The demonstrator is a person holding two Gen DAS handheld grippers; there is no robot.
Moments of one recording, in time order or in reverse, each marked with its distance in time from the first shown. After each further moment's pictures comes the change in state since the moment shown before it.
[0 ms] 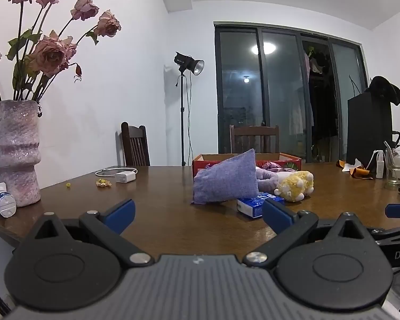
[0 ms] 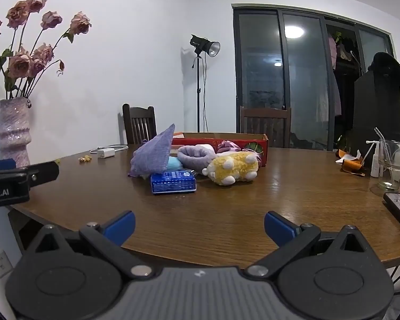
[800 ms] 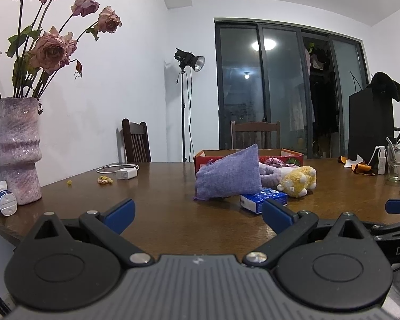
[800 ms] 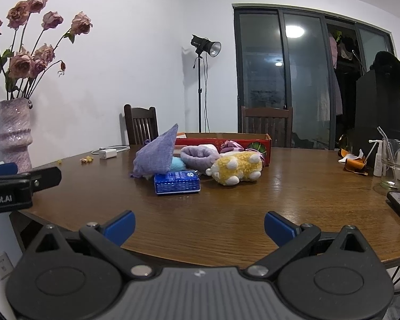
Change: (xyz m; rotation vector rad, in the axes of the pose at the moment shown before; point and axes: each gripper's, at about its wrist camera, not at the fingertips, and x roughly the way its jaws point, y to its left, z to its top) left arm 0.003 0.003 0.001 0.026 -0.017 0.009; right arm 0.003 0.005 0.001 0.001 -0.004 0.006
